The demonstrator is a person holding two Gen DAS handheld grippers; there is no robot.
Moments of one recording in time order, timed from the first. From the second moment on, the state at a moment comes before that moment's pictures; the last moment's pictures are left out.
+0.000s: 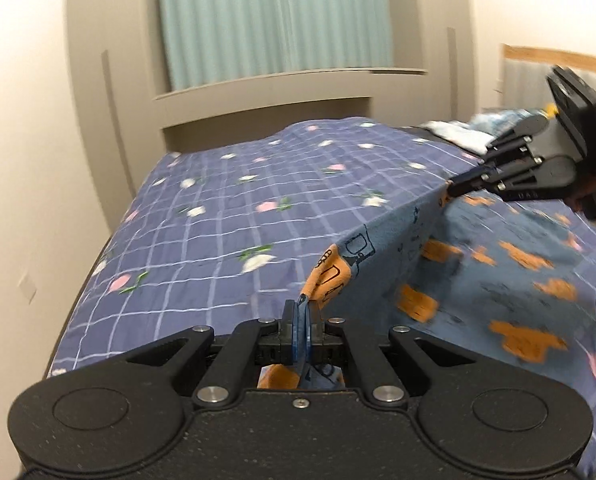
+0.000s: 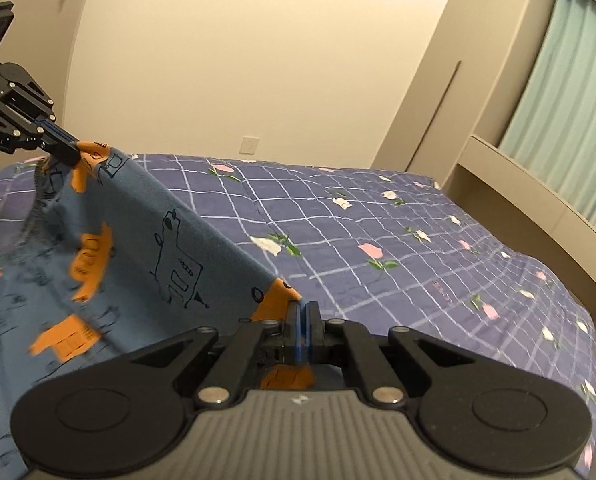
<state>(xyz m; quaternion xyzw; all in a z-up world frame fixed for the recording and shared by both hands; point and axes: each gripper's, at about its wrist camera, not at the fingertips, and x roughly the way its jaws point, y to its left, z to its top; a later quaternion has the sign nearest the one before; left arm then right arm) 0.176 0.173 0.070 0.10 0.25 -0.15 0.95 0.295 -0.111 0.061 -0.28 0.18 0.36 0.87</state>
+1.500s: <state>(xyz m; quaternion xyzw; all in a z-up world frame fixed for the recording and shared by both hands) 0.079 0.134 -0.030 0.17 0.37 -0.19 0.89 0.134 -0.155 -0.025 -0.30 0.27 0.35 0.85</state>
